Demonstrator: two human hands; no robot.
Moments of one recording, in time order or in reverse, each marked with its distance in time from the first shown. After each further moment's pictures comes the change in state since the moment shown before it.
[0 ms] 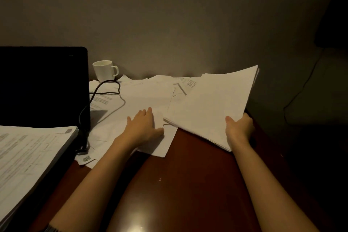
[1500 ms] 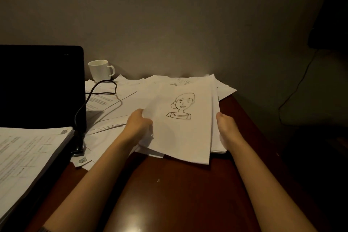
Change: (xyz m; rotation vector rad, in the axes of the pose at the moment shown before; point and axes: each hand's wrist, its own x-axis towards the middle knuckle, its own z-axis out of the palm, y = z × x) left_hand 0.003 0.006 -0.004 -0.876 0.079 -0.310; right_hand -0.010 -0.011 0.008 0.072 -0.439 0.154
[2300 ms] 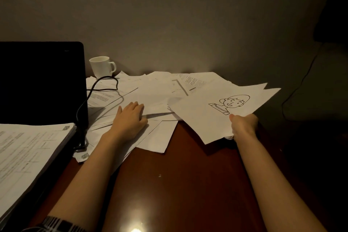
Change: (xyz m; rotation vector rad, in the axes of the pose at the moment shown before) left_hand 0.029 -0.032 -0.025 0.889 0.054 0.496; right_hand 0.001 0.000 -0.023 0.135 0.420 0.006
